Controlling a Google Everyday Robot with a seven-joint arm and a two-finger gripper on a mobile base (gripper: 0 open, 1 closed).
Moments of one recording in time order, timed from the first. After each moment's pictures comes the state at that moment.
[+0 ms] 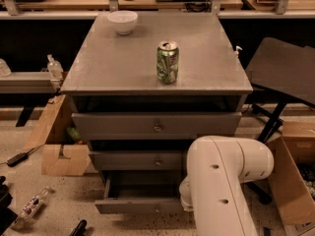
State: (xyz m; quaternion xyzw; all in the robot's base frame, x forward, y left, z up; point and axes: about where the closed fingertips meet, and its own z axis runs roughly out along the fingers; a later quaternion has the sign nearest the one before) arm 0.529 -0.159 0.155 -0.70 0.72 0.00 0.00
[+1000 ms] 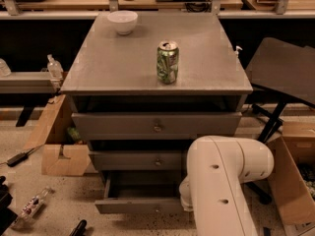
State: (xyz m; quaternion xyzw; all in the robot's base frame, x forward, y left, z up) arm 0.529 -0.159 0.155 -0.70 0.72 0.00 0.00
